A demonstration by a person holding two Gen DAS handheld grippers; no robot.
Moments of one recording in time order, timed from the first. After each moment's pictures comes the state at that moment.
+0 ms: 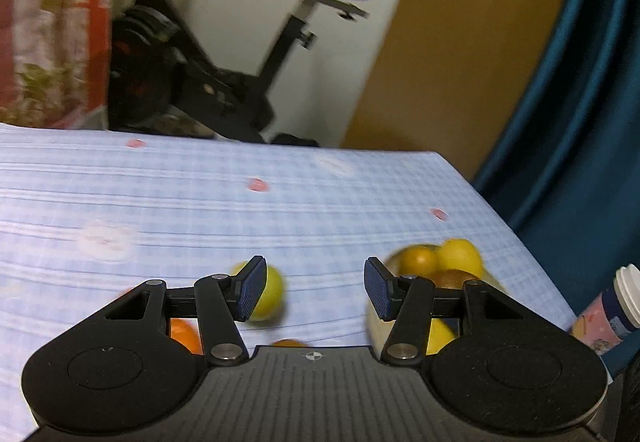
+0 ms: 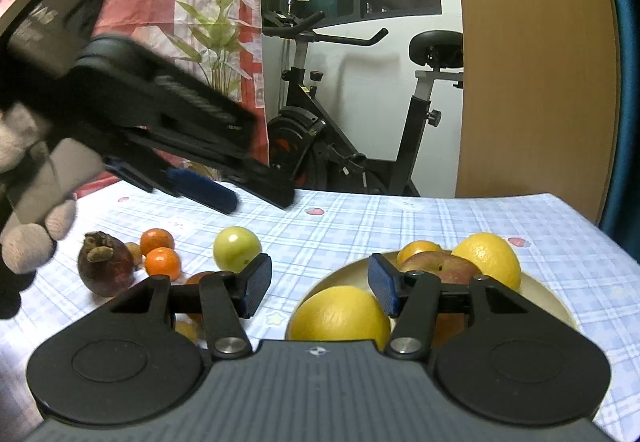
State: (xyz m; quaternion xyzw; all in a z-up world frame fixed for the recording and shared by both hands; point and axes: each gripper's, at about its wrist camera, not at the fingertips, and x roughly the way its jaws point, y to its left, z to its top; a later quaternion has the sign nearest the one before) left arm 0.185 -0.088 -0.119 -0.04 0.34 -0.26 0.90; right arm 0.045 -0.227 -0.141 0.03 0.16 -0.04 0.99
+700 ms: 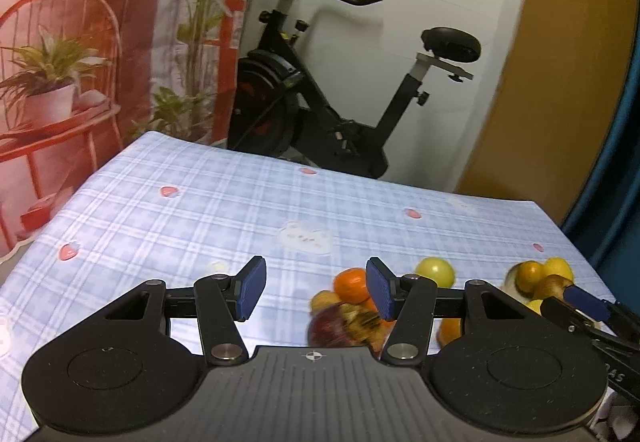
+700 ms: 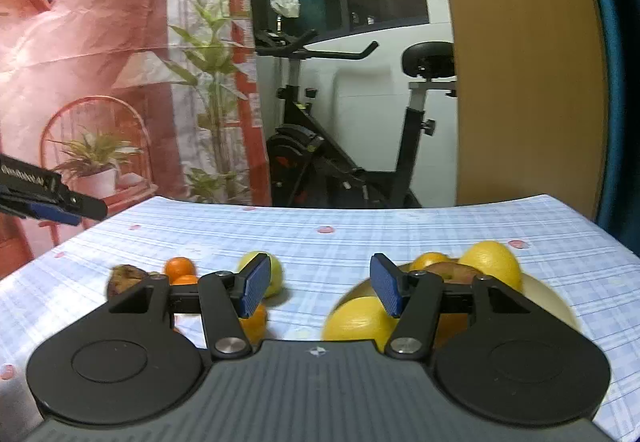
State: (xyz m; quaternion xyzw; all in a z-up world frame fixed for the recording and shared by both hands) left arm 0.135 0.028 -0.102 -0.05 0.29 -0.11 0.95; right arm 0.033 -0.211 -0.123 0.05 0.14 -0.04 0.99
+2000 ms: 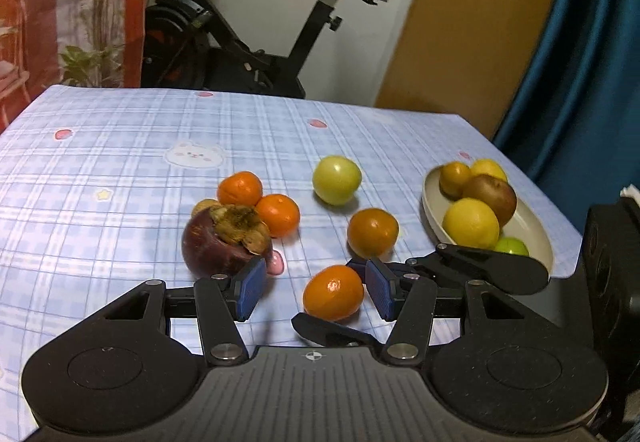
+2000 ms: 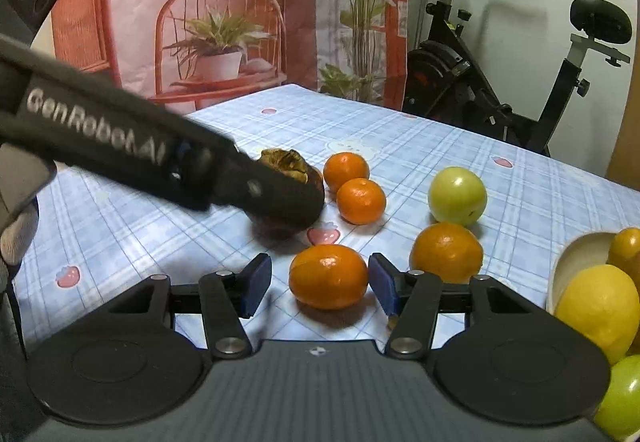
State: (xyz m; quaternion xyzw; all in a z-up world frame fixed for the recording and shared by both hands) left arm 0.119 -0.017 -0.148 -0.02 0.36 -0.24 0.90; right arm 0.093 -0.128 -0.166 -0.03 0.27 0.14 0.95
